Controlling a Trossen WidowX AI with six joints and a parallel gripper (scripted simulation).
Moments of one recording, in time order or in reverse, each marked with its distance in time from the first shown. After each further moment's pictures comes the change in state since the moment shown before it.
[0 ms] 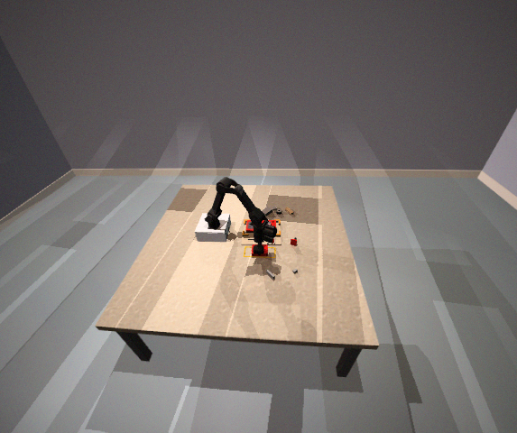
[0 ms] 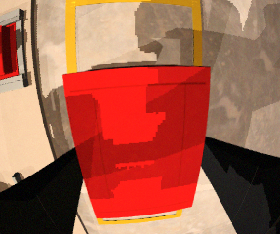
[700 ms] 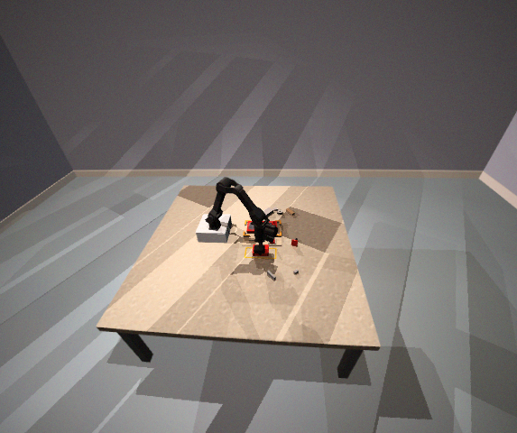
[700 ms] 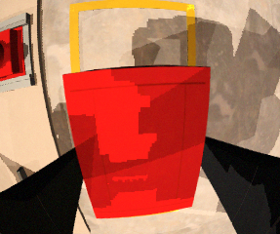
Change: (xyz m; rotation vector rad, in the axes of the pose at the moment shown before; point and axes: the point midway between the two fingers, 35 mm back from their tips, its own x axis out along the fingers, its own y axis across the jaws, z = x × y) arm -0.009 0.000 0.000 0.000 -0.002 -0.001
